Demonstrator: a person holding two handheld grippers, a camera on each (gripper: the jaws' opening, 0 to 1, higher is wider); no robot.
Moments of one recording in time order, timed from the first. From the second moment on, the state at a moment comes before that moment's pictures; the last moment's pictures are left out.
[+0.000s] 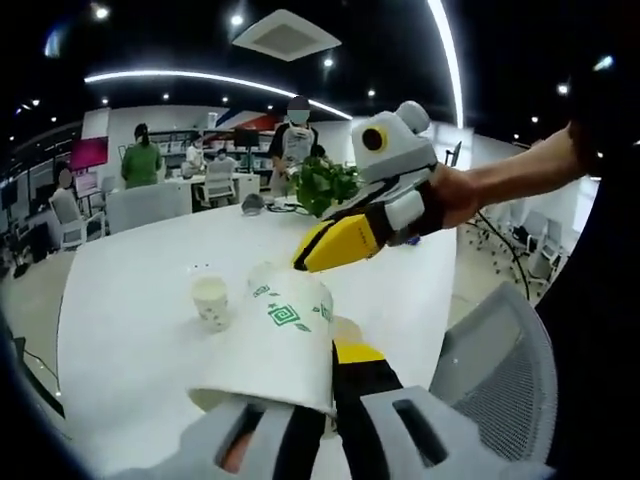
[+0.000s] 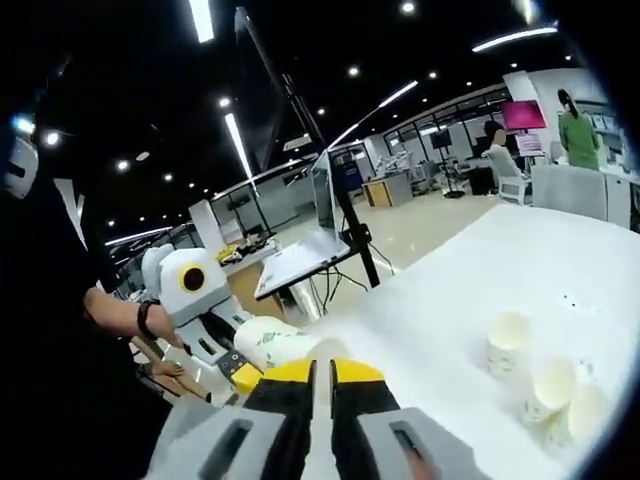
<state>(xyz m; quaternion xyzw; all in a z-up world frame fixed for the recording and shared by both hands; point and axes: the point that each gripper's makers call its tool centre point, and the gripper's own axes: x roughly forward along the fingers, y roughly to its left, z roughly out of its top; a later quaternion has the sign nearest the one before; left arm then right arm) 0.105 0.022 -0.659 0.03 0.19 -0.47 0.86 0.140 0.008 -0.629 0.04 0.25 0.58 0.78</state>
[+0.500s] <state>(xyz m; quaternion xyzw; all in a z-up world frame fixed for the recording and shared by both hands) 0.111 0.014 -0.670 0.06 0.22 -0.49 0.84 0.185 -0.051 -0.624 0.05 0.26 0.44 0.86</state>
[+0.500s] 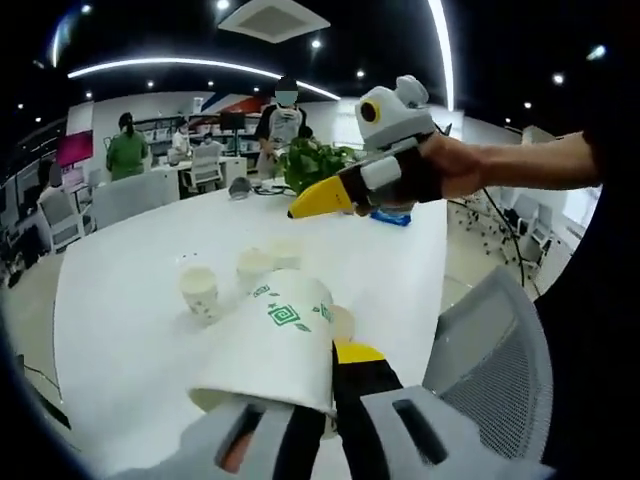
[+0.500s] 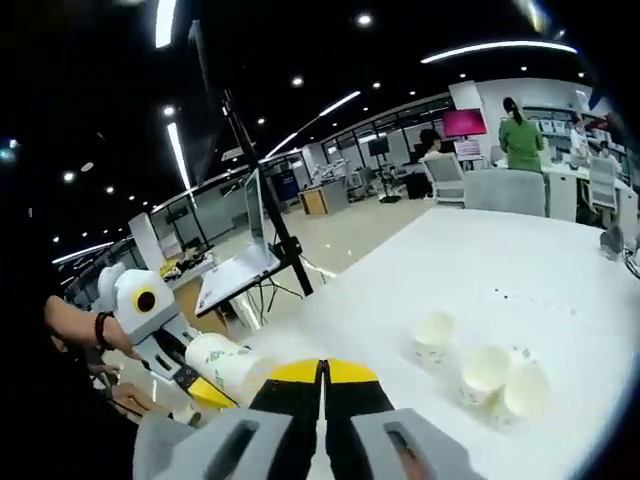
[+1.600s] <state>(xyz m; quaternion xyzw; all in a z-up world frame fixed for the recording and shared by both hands) 0.112 -0.014 -0.672 0.10 0.24 -0.51 0.82 0.176 -0.158 -0.666 0.06 0.30 0.30 0.90</state>
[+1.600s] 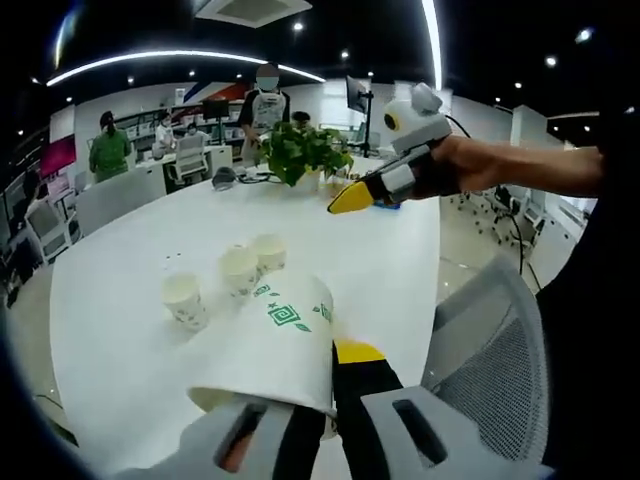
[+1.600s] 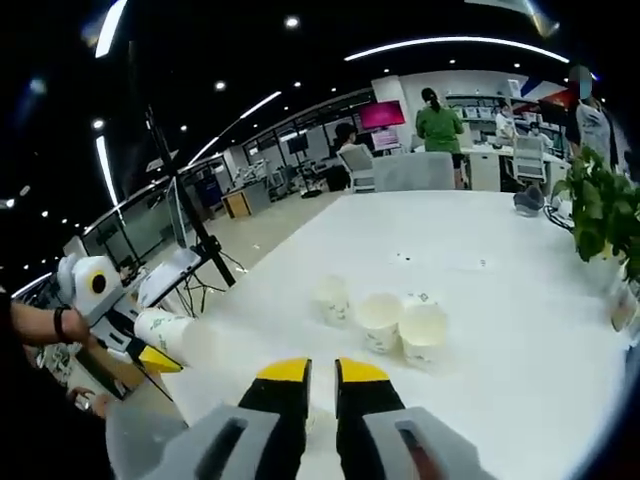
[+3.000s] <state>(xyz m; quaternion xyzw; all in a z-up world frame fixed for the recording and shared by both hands) 0.126 -0.031 -0.679 0.16 0.28 -0.53 0.79 0.150 -0.186 -0.711 0.07 0.39 0.24 0.88</state>
